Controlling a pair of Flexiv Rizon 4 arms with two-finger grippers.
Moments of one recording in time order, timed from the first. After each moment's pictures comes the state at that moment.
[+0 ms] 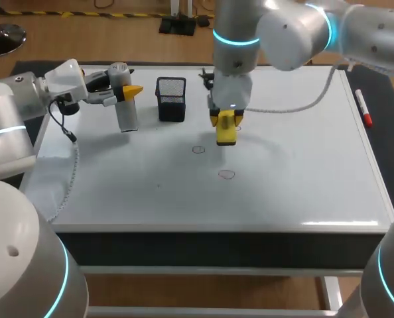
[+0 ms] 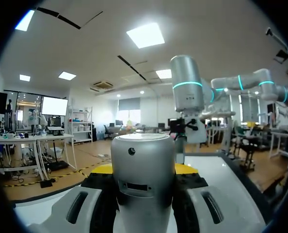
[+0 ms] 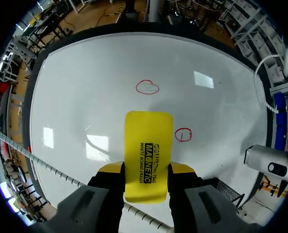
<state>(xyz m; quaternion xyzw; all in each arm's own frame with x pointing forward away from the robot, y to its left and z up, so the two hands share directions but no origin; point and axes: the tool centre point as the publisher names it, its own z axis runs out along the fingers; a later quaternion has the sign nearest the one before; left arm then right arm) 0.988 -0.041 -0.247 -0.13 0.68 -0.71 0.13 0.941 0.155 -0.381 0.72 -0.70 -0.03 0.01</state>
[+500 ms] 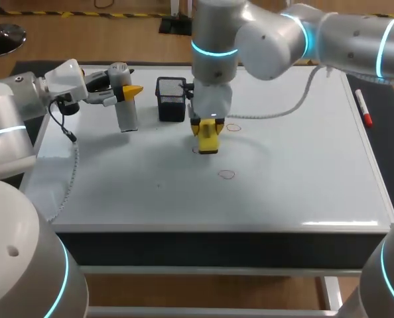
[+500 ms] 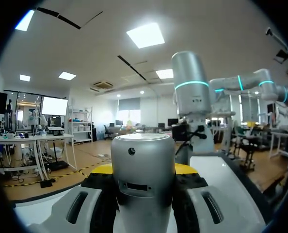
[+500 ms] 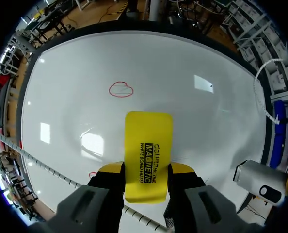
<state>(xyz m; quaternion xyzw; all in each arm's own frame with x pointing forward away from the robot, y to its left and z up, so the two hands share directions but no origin) 0.988 -0.041 -0.247 -0.13 0.68 -0.71 0.13 0.929 0.203 -0.399 0.74 -0.68 -0.03 0.01</state>
